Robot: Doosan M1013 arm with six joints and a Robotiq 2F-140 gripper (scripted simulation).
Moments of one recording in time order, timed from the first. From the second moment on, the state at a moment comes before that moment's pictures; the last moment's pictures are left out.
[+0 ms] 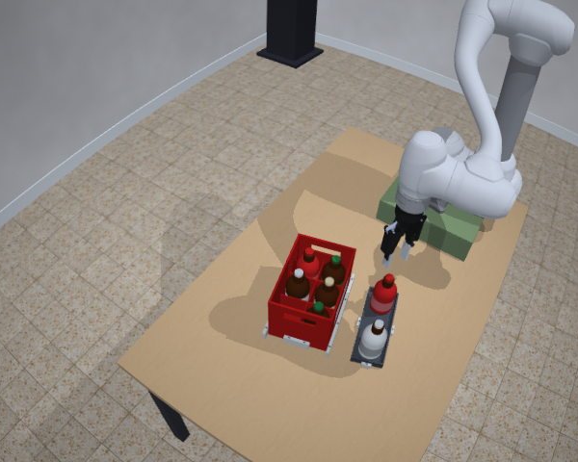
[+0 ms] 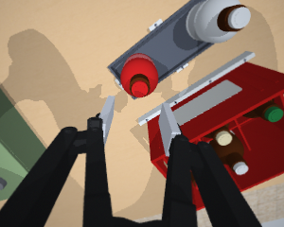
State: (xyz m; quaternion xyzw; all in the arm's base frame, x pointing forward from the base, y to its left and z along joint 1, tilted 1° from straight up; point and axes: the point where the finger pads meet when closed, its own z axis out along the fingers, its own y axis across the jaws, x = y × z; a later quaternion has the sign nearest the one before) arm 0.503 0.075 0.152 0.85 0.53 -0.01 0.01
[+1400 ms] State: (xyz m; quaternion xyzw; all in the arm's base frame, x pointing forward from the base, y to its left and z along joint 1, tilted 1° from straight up) arm 0.503 0.075 0.121 0.85 0.53 -0.01 0.01
